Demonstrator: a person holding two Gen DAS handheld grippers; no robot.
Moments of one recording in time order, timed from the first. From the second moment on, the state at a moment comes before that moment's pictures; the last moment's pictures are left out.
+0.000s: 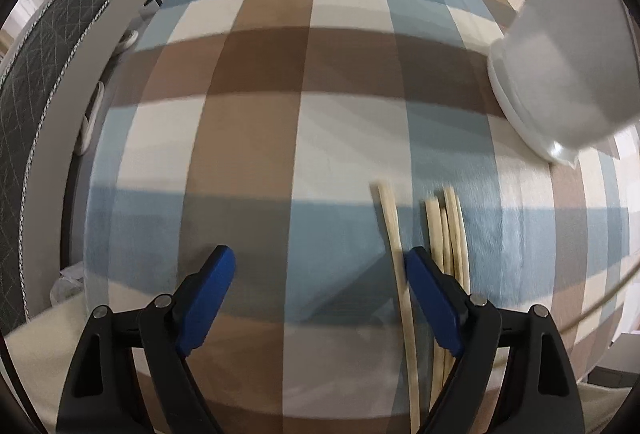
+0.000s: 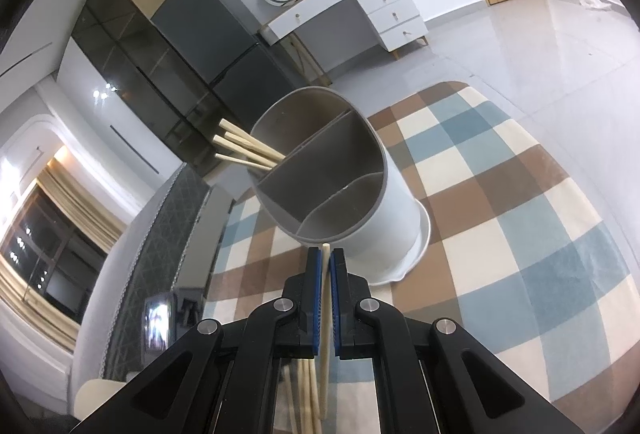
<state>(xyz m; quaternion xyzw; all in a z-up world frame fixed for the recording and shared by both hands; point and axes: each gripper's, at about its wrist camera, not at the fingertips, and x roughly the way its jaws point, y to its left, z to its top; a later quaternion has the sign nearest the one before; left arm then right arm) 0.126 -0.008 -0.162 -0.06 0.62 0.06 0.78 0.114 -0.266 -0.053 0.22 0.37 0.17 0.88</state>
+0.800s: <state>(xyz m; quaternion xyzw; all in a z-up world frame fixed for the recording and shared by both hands) 0.062 -0.006 -0.057 -0.11 0.45 -0.06 0.89 0.063 -0.216 -0.019 0.10 0.32 0.20 0.92</state>
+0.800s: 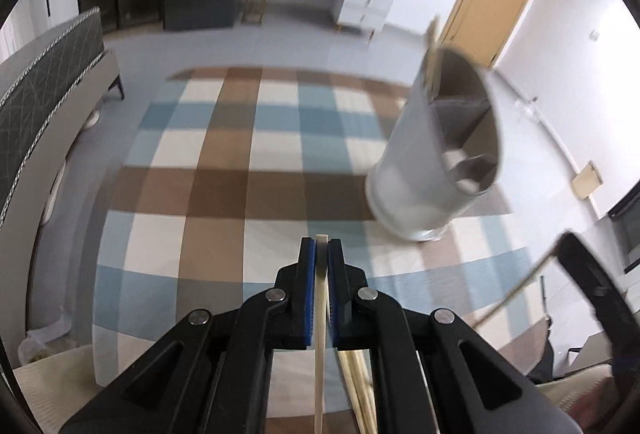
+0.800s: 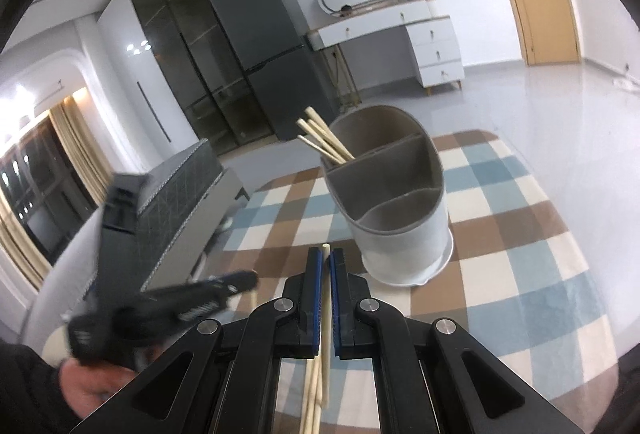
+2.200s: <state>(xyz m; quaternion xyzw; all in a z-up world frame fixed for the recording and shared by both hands) 0.083 -0.049 0.068 -0.08 0.36 -0.18 0.91 0.061 -0.253 0.064 0.06 0.27 0.18 0.94</state>
